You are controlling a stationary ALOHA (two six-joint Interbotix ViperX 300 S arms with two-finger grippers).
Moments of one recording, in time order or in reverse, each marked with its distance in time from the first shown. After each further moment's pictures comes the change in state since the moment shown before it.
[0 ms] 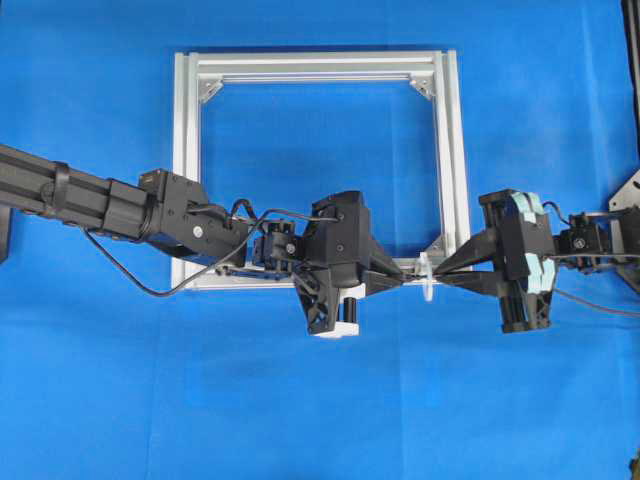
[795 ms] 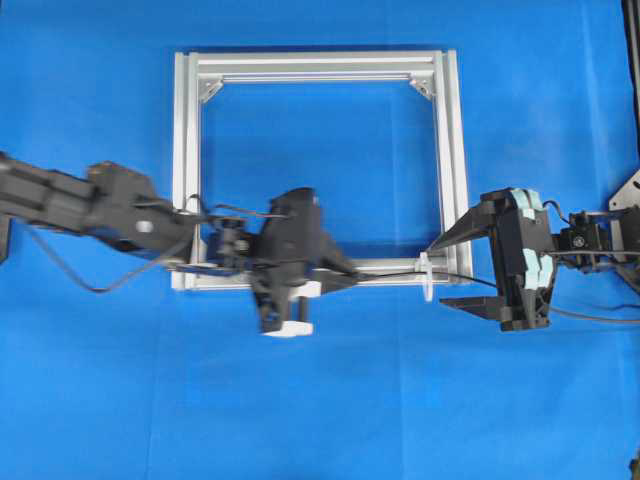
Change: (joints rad) left arm -0.020 -0.186 0.244 0.000 -0.032 0.000; right arm 0.002 0.000 0.000 0.032 0.006 -0.002
